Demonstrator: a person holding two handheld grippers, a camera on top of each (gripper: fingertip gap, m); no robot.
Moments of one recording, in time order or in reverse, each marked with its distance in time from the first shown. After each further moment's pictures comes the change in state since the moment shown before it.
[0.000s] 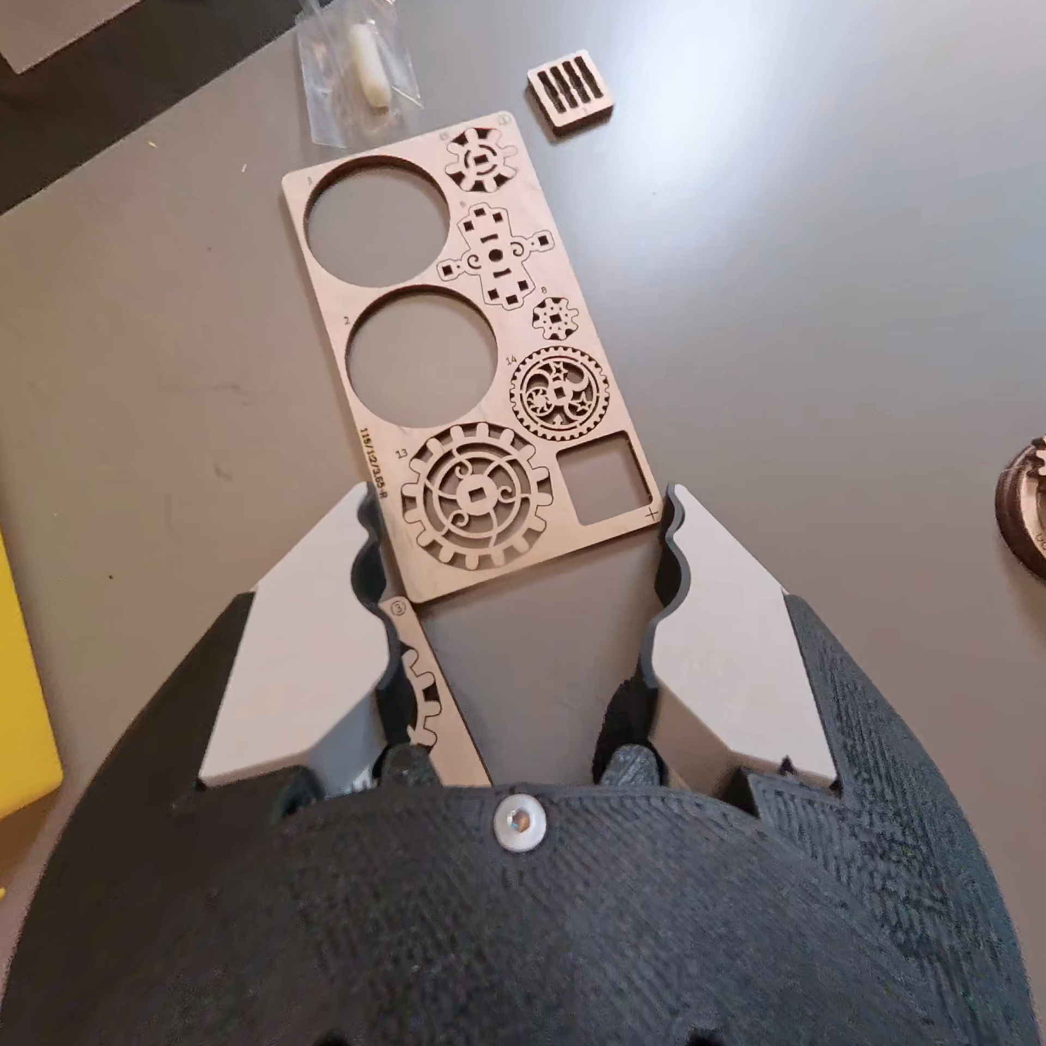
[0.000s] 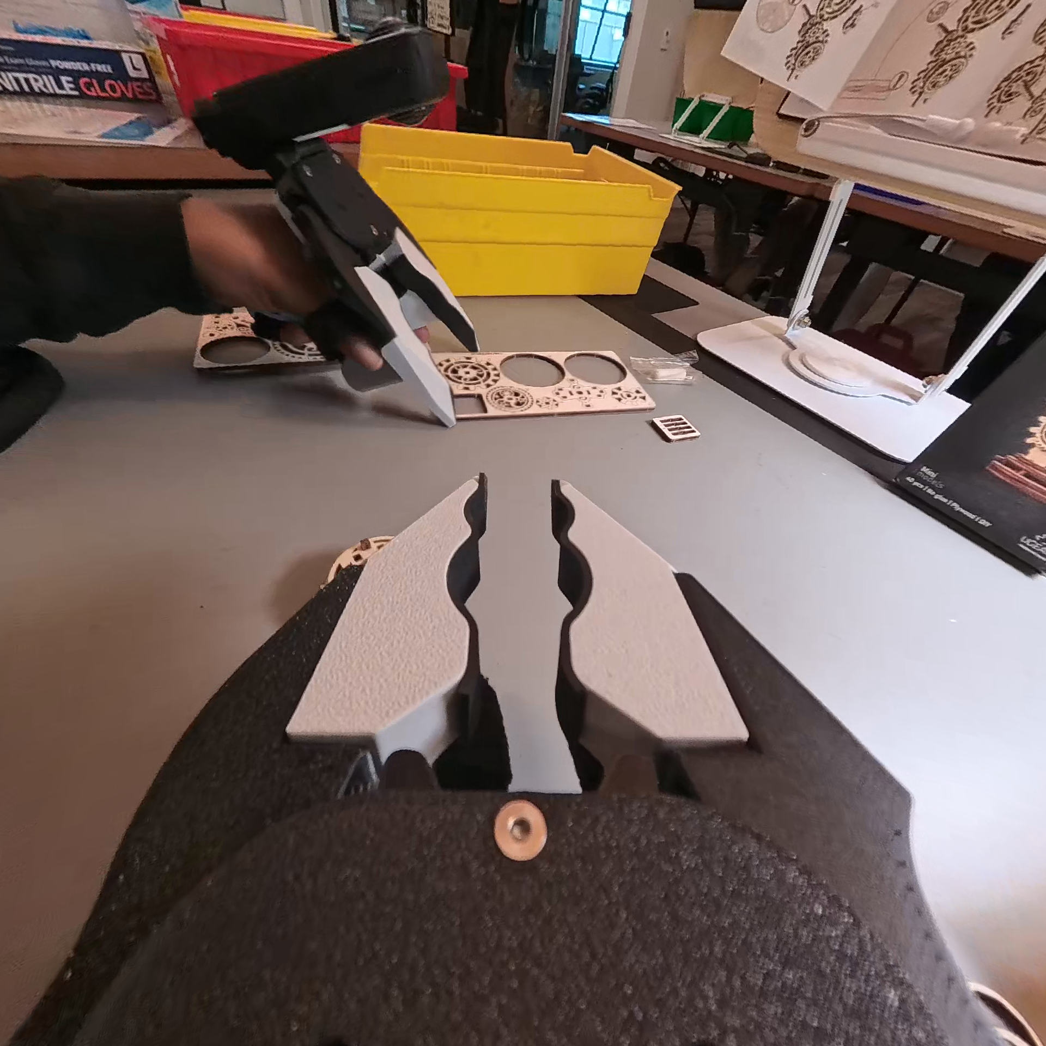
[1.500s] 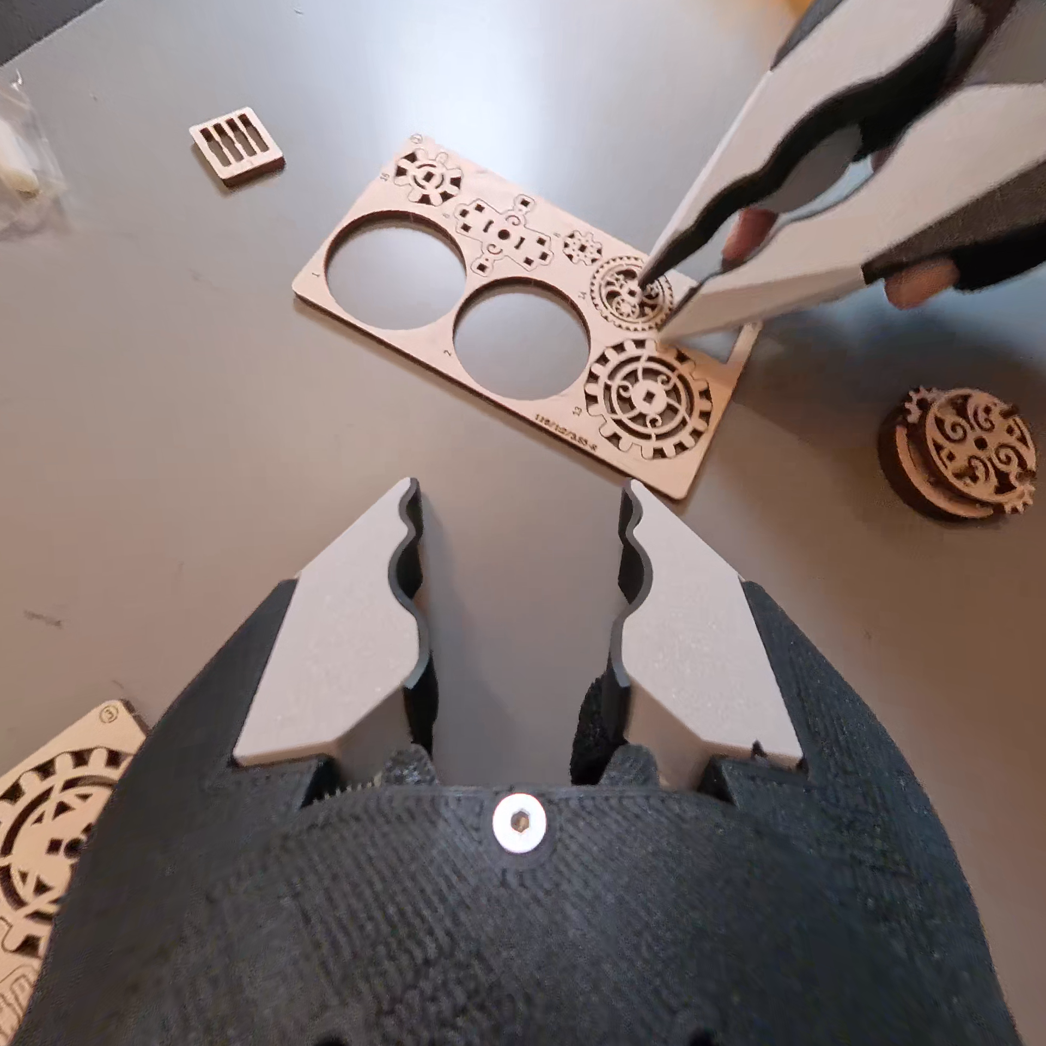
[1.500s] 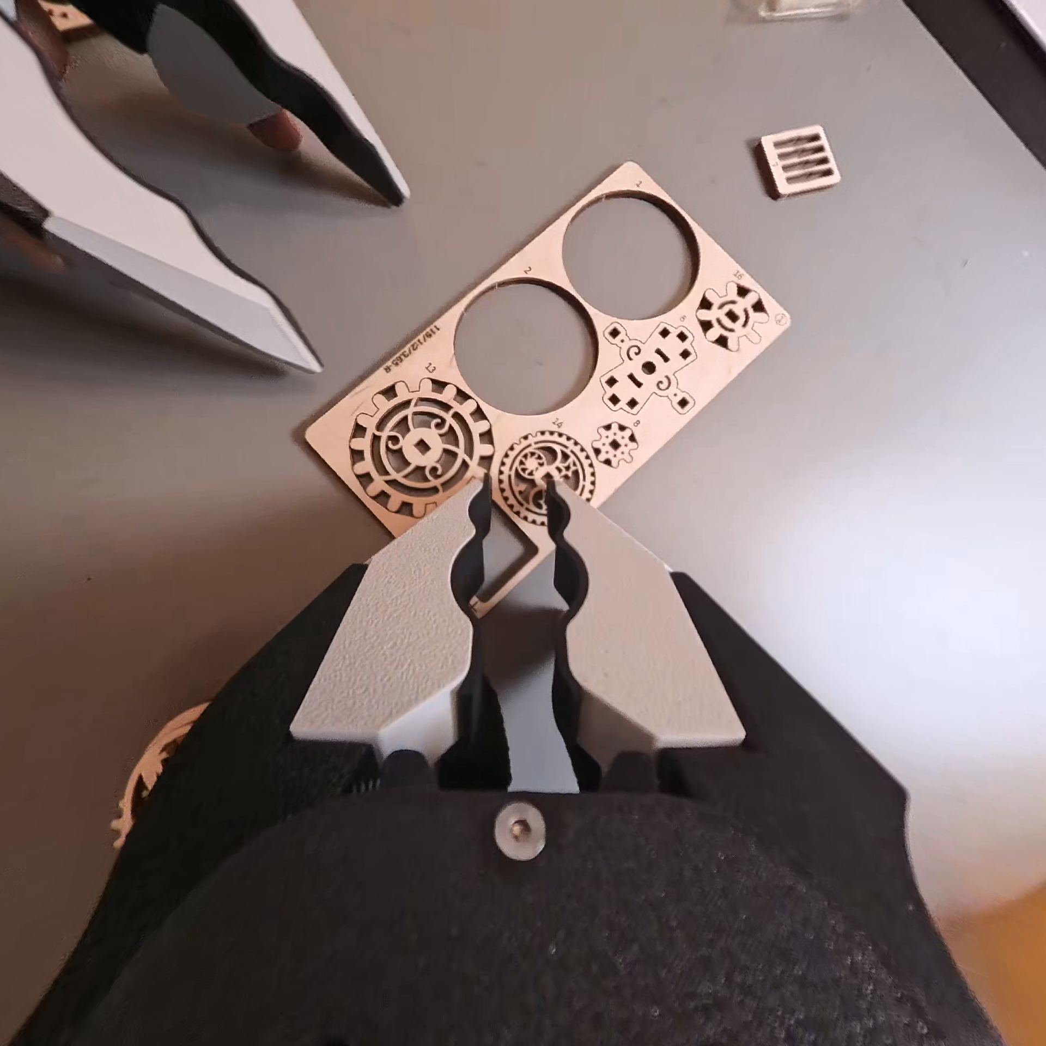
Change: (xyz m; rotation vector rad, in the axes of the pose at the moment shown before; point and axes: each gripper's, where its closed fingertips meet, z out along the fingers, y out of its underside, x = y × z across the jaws) left arm 0.096 -0.003 -0.008 0.065 0.246 0.118; right arm 0.005 0.067 0.039 -0.639 -0.034 0.049
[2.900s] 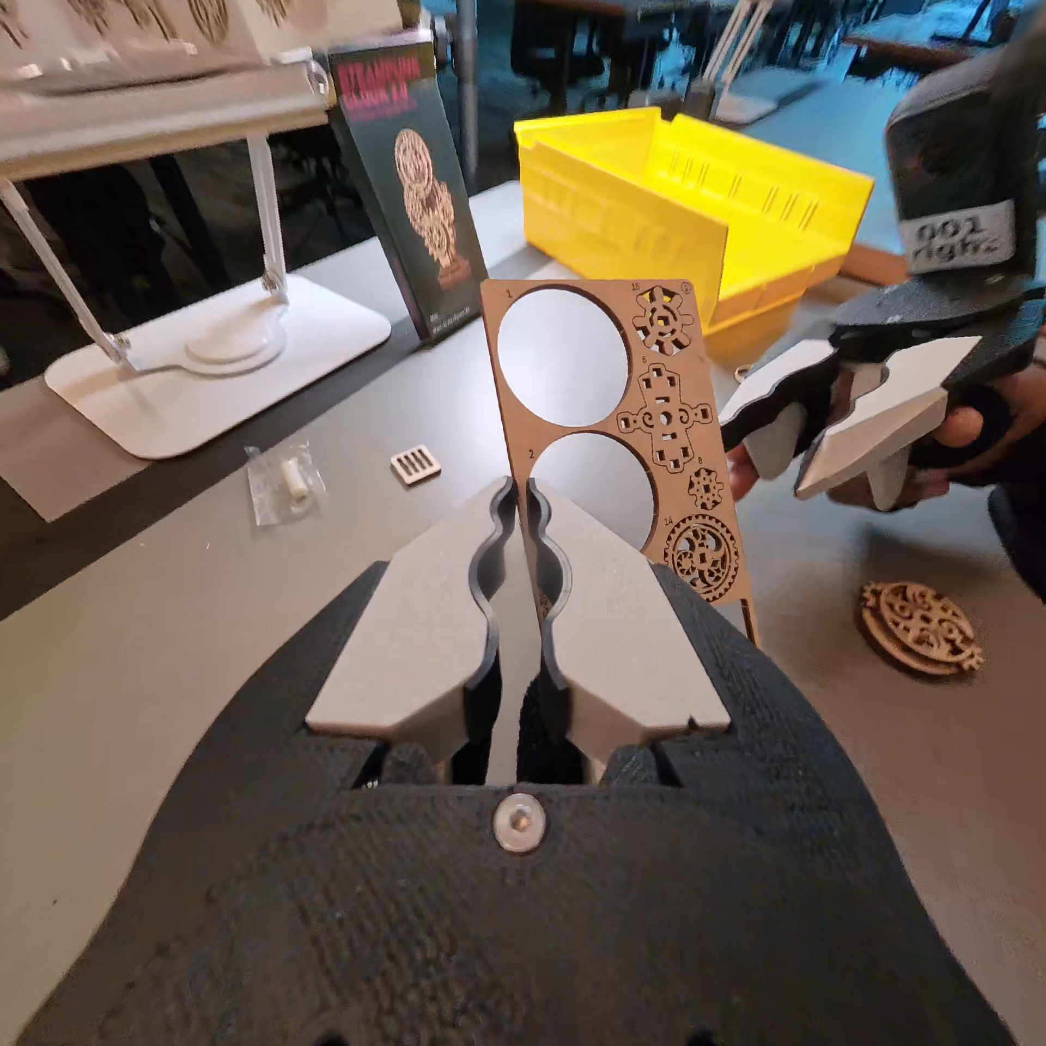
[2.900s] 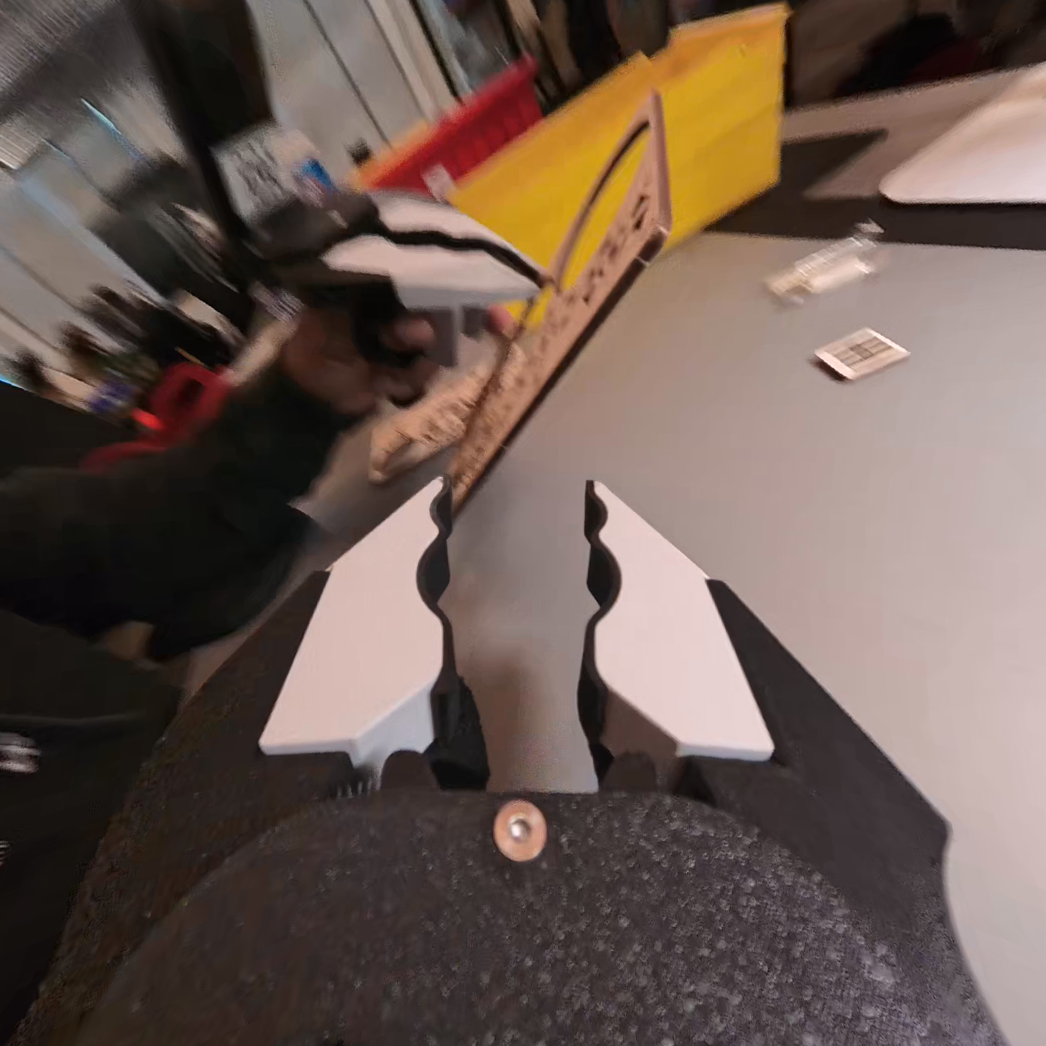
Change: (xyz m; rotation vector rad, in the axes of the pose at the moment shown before) left arm -0.036 -0.096 -0.057 0.430 -0.012 0.058; right arm -0.016 -0.061 -0.055 0.590 -0.435 0.363
